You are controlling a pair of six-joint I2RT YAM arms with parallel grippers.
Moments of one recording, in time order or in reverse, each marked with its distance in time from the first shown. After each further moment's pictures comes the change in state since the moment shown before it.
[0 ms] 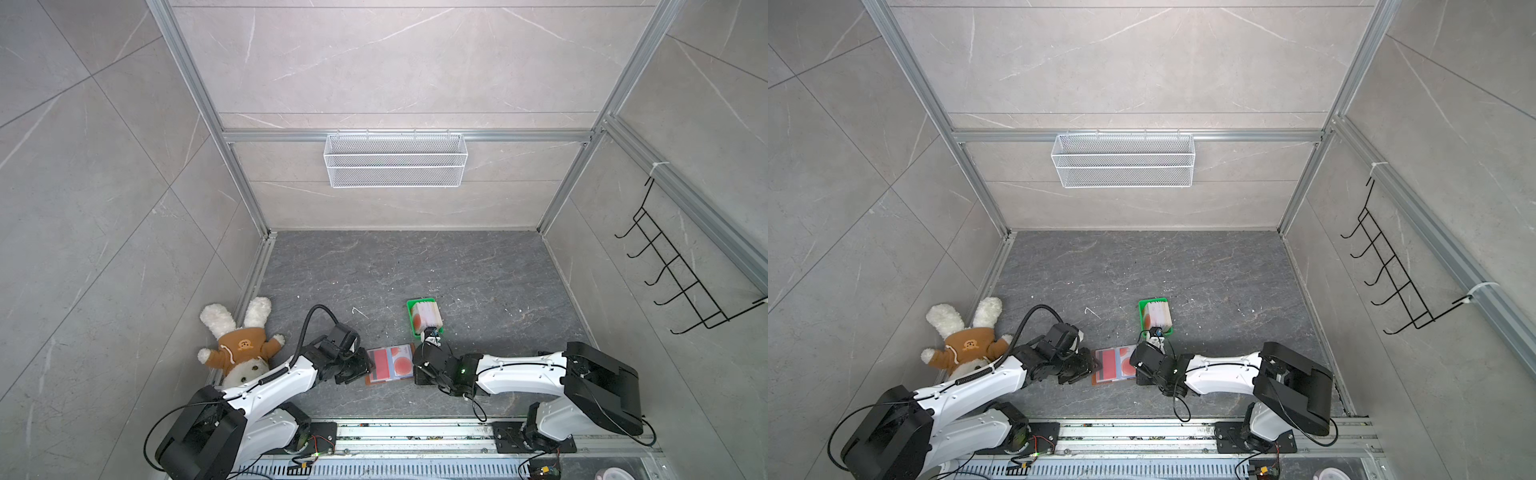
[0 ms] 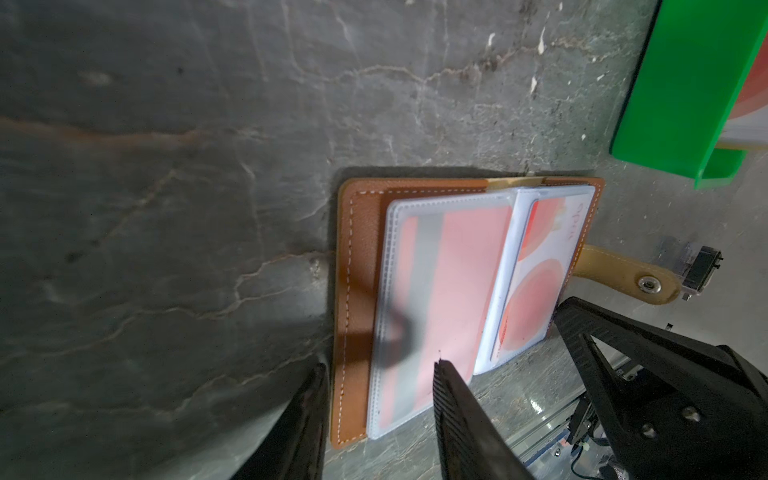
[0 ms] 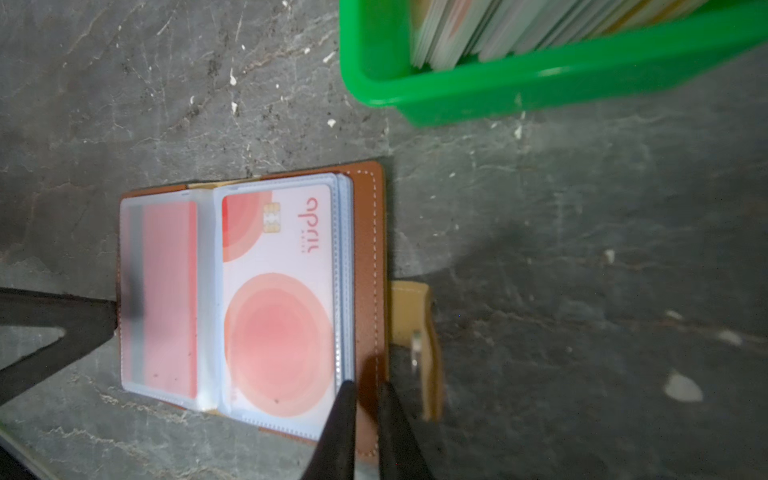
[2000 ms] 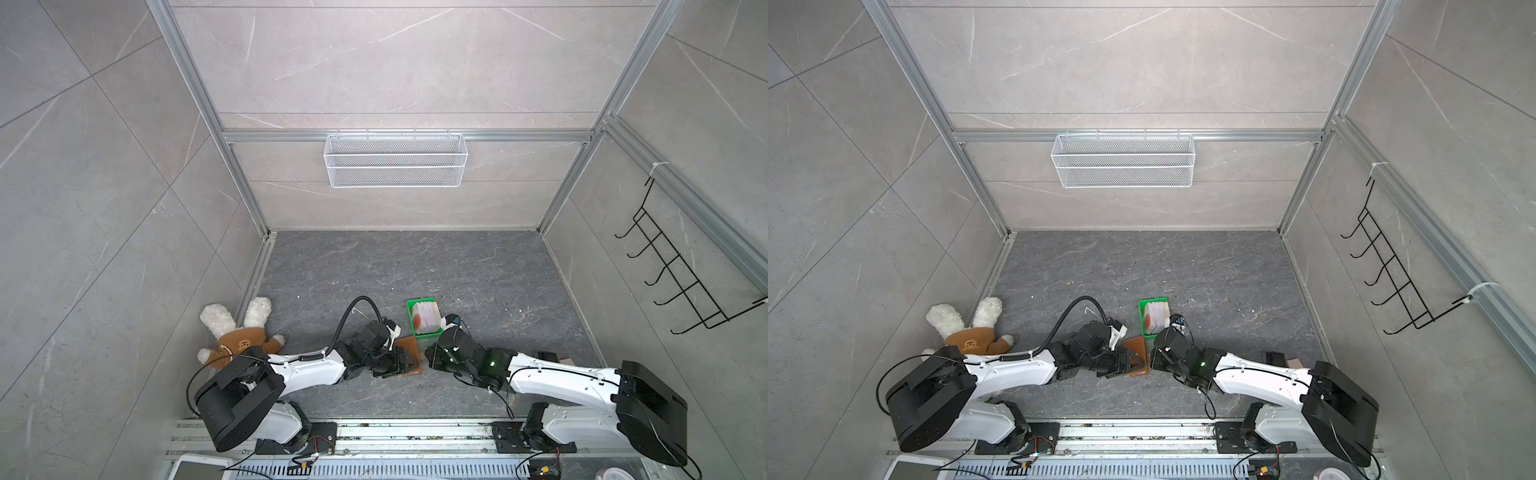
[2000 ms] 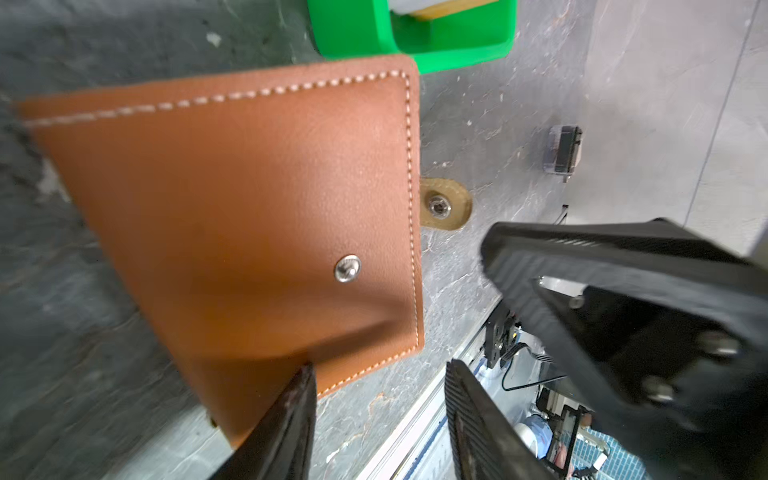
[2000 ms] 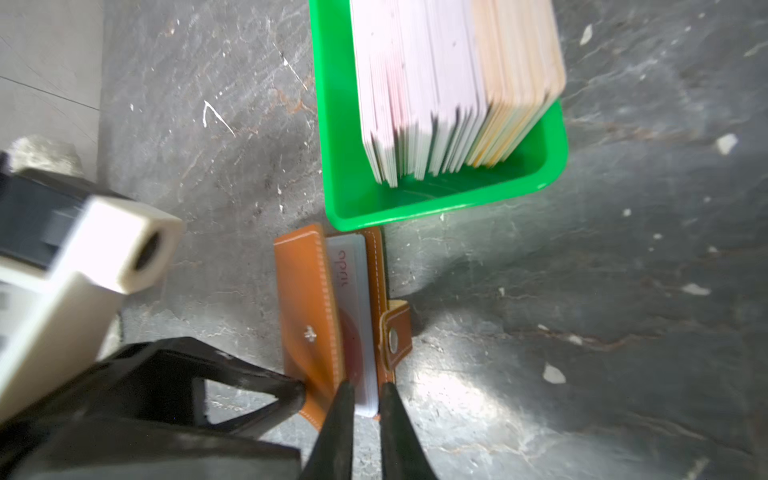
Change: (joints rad) left arm -0.253 0.283 0.105 0.454 0.145 -0.050; right arm -0.169 -0.277 -0.085 -0.011 -0.101 0.018
